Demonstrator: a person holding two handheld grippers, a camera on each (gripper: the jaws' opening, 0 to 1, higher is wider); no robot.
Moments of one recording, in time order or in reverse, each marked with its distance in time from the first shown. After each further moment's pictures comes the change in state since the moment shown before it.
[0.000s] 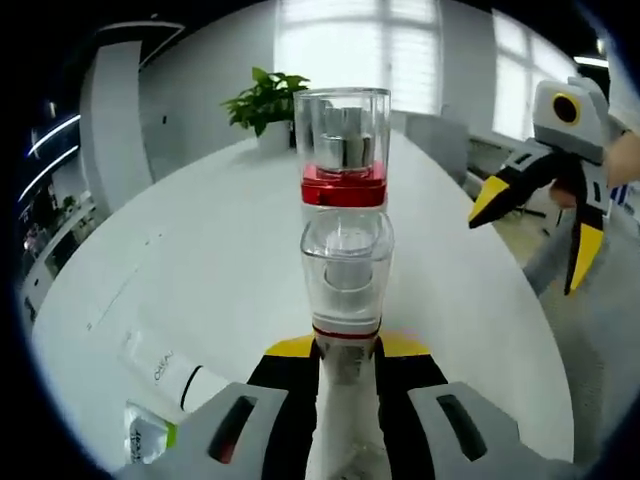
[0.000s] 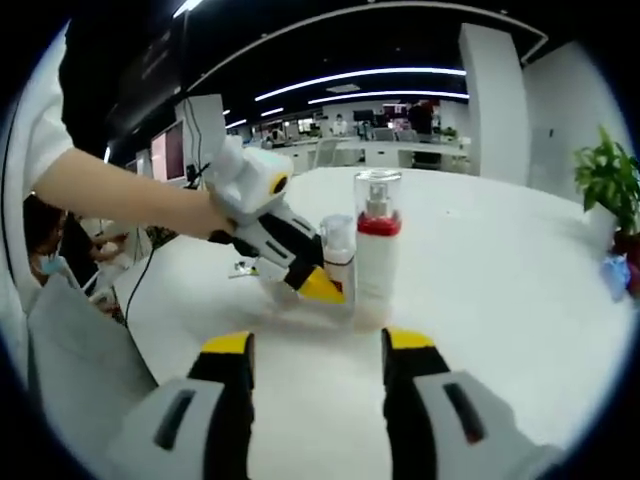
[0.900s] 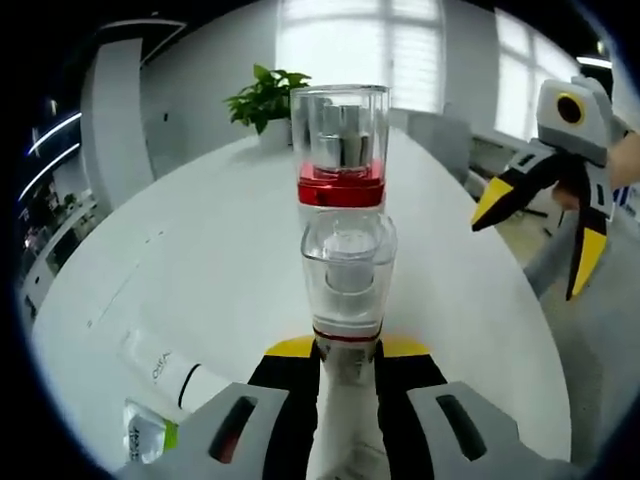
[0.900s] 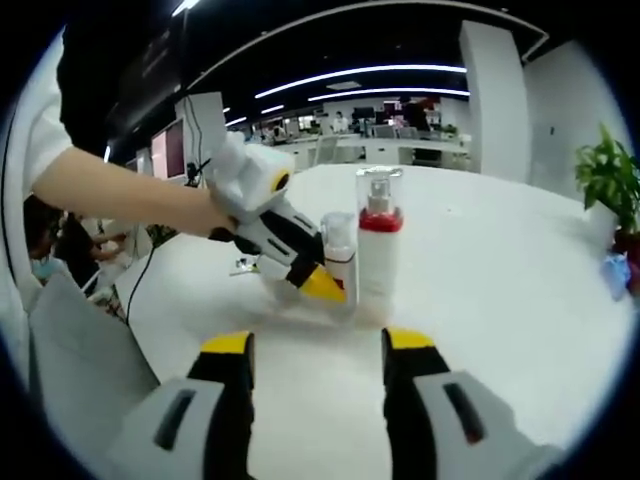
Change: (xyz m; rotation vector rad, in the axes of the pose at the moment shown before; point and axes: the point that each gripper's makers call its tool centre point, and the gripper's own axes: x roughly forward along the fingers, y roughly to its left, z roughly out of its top) left arm 0.001 -0.004 0.001 -0.009 0.008 0.008; right arm -0.002 0.002 -0.002 0.003 0.011 0.003
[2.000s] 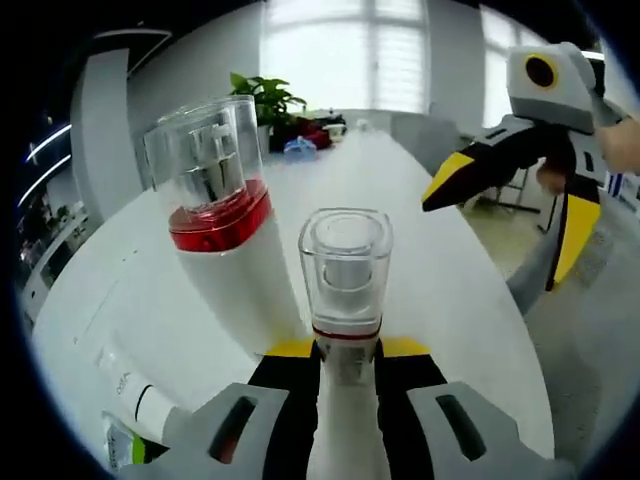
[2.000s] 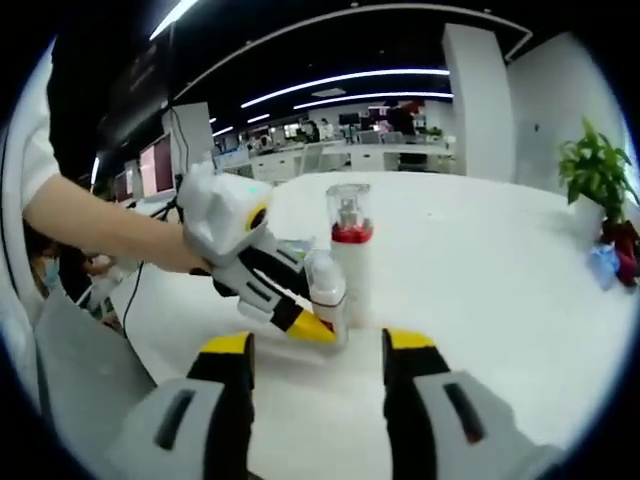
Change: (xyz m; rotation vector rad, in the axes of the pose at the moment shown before) left arm 0.024 -0.047 0.015 0.036 -0.020 -0.029; right arm -0.022 -0.019 0.008 0.041 -0.032 -0.058
